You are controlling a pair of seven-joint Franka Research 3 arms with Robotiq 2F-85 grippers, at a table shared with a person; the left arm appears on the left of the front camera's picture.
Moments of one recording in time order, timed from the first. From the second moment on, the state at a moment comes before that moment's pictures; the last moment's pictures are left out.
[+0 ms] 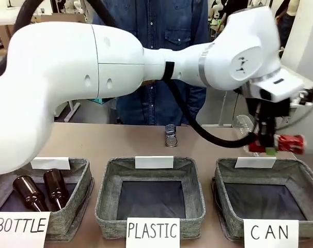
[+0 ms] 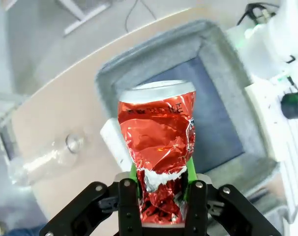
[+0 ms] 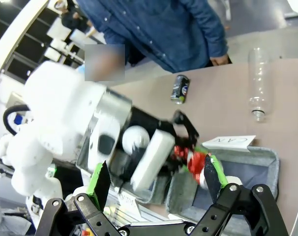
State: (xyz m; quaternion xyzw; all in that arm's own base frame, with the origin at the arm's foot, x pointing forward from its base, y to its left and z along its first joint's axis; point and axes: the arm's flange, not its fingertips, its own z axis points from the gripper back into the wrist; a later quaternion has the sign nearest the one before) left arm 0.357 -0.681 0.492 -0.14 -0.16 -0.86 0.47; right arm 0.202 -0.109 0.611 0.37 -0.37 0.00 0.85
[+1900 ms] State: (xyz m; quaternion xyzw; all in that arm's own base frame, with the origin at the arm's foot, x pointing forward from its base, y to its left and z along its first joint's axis) left arm 0.149 -0.560 0.618 -0.02 -0.04 -0.74 0.67; right arm 0.189 -0.121 0.621 0.38 -0.39 0.00 0.84
